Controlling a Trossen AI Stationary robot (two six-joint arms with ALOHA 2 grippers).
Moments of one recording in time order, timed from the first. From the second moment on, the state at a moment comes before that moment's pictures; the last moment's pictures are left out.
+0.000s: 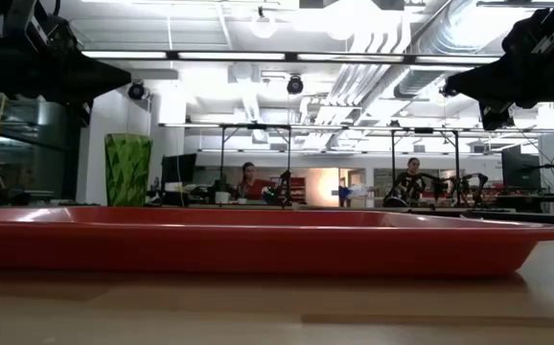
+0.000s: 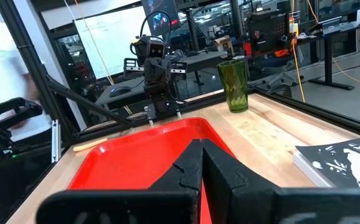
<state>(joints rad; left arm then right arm) -0.04 0.01 0.01 0.05 -0.25 -0.30 0.03 0.01 0.01 0.04 0.17 0.23</state>
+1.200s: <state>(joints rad) -0.04 0.01 0.01 0.39 -0.38 -0.41 0.03 0.01 0.01 0.04 0.17 0.23</state>
